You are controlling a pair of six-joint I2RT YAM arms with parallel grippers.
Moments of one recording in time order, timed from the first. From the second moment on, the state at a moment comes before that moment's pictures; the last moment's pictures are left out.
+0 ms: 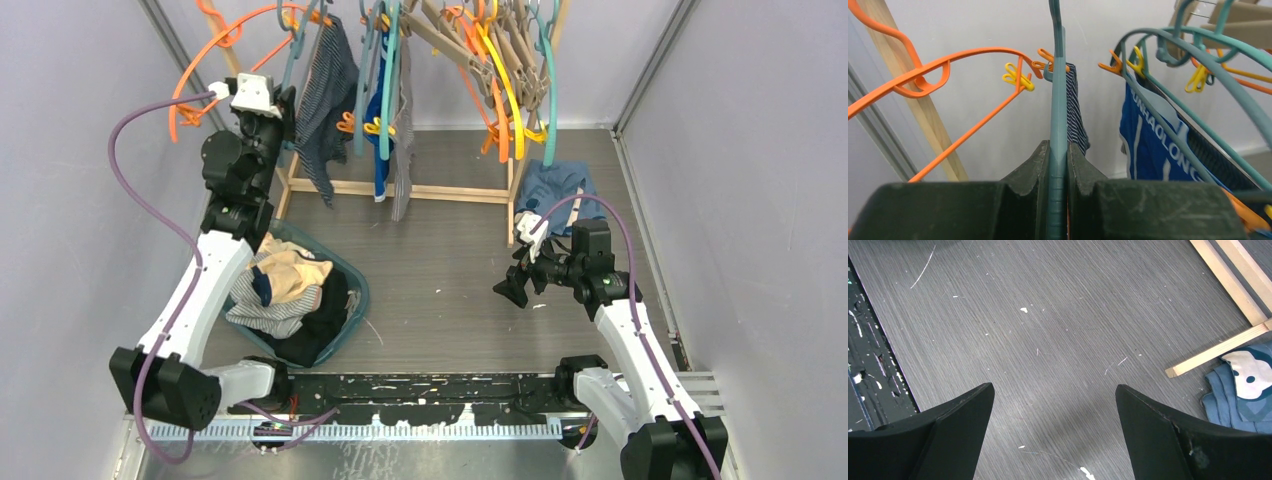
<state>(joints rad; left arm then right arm) -0.21 1.24 1.20 0.40 -0.05 0.10 0.08 0.85 0.63 -0.50 -0.80 -0.54</state>
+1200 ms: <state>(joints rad) -0.21 0.86 1.63 -0.90 0.08 0.38 0.08 0.82 0.63 -0.50 -0.84 -0.54</state>
